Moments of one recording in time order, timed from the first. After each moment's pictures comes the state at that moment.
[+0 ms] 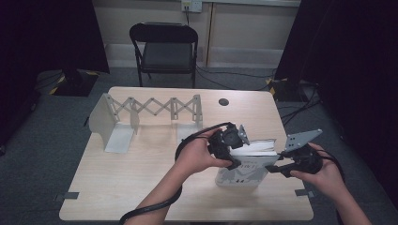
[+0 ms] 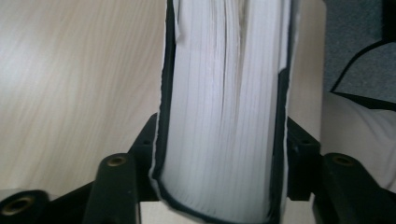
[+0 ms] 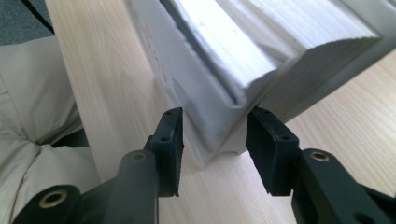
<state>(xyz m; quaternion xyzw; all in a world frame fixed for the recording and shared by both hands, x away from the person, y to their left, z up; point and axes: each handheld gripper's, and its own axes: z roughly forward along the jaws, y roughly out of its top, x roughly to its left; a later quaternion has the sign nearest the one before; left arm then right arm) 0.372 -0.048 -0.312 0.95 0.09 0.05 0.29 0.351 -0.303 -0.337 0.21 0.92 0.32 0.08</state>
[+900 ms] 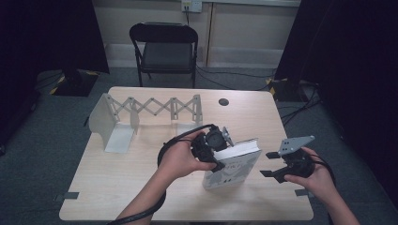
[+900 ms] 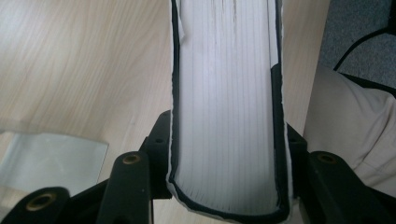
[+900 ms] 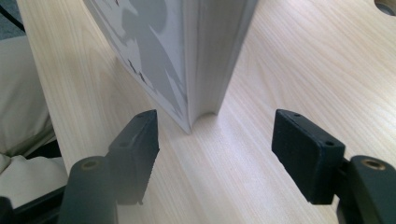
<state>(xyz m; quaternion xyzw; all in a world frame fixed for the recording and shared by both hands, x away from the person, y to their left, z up) 0.359 -0.005 -0.305 0.96 0.14 0.05 0.25 0.355 -0.298 -0.368 0.22 0.91 0.33 0.10</state>
